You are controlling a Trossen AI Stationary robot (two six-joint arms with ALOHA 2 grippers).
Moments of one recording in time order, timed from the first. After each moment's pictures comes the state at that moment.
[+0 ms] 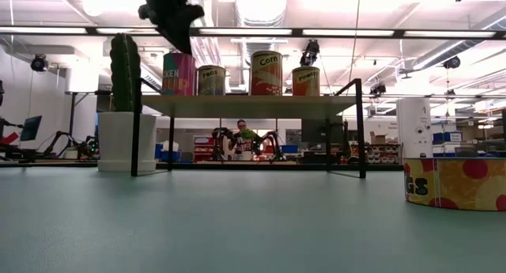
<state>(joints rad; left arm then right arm) 0.03 1.43 1.34 -1.01 -0.76 -0.35 0.32 1.08 0.85 -0.04 0.34 -0.31</state>
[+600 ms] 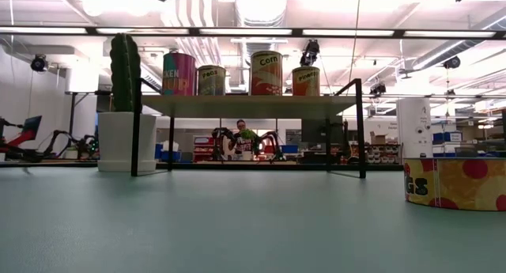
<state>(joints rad) -0.53 1.34 1.22 -0.87 -0.77 -0.11 0.32 1.08 0.85 -0.03 0.34 -0.17</state>
